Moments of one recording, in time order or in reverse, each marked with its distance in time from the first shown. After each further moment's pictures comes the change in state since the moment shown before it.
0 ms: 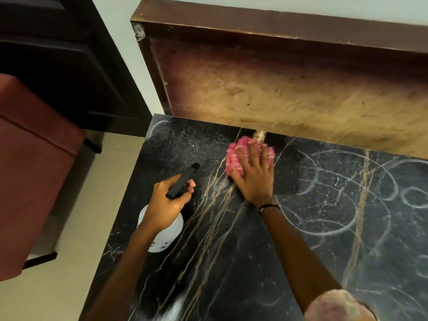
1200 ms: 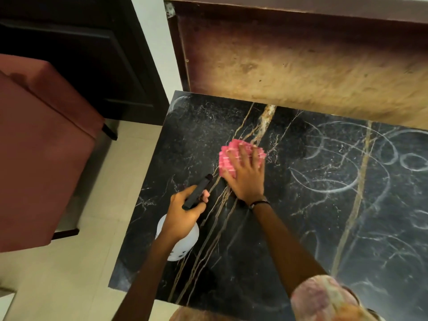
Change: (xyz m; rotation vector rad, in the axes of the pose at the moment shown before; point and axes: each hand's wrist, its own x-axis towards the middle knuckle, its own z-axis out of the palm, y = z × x) left_hand -0.130 -0.026 0.001 -0.072 0.001 -0.106; right_hand -0.103 -0.070 0.021 0.015 -0.021 -0.040
